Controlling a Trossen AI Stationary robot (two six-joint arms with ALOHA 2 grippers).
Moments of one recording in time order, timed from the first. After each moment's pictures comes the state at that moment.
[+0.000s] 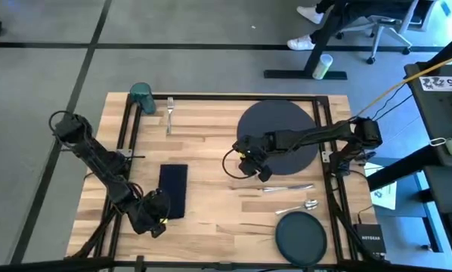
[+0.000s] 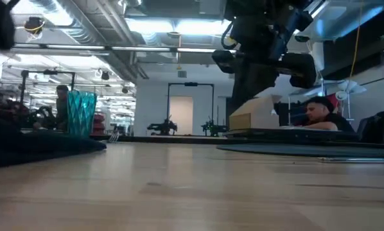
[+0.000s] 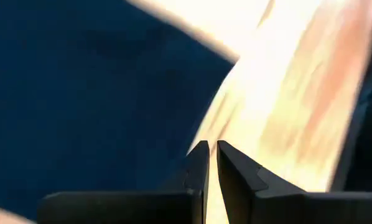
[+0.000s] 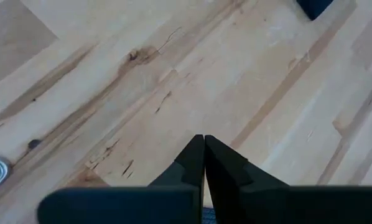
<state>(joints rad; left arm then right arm) -0.85 1.38 0.66 -0.28 -0.37 -1.37 -0.02 1.65 1.08 -0.46 -0.14 -0.85</state>
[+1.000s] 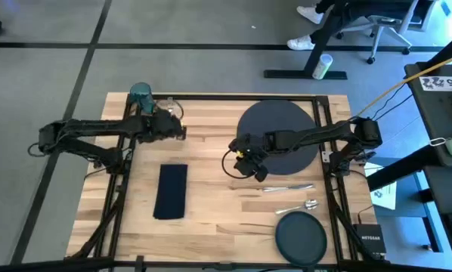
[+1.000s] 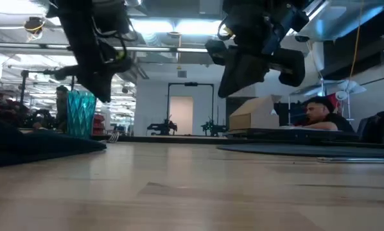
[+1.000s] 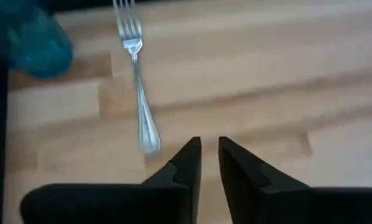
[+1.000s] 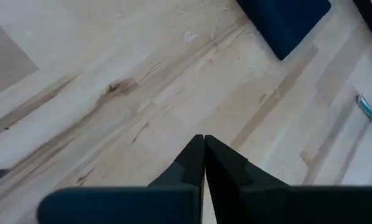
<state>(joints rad) 0.36 1.20 0.78 -0.67 -0.53 -0.93 -0.01 1.65 1.08 -0.35 -0.17 -0.89</state>
